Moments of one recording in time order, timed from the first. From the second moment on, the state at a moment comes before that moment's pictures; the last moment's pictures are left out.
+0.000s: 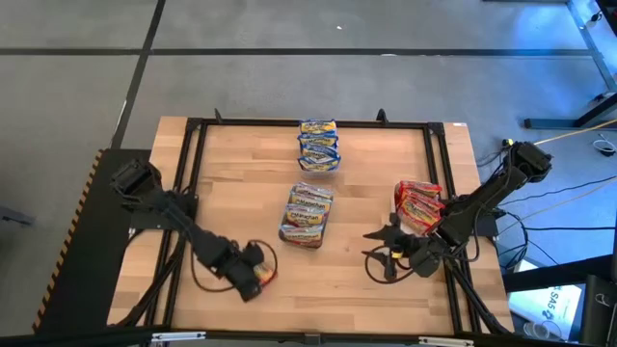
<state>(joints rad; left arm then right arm) -0.67 1.66 0.97 -0.60 -0.06 -1.29 0.75 1.23 0.61 -0.05 0.72 0.64</state>
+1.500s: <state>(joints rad) -0.85 1.87 1.13 -0.14 -0.42 -0.88 0.63 1.79 1.07 0.12 0.38 0.87</state>
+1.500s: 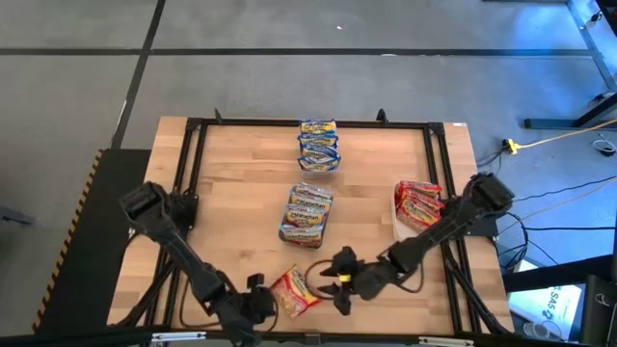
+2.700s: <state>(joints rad) -0.79 2.04 1.13 -0.08 -0.57 -0.80 0.48 2.11 1.07 0.55 0.05 1.08</state>
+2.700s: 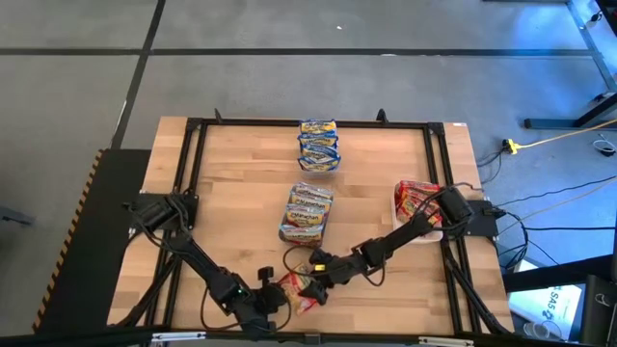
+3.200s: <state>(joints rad) -0.77 2.04 1.13 0.00 -0.59 -0.71 0.48 2.11 1.17 0.43 0.05 0.95</state>
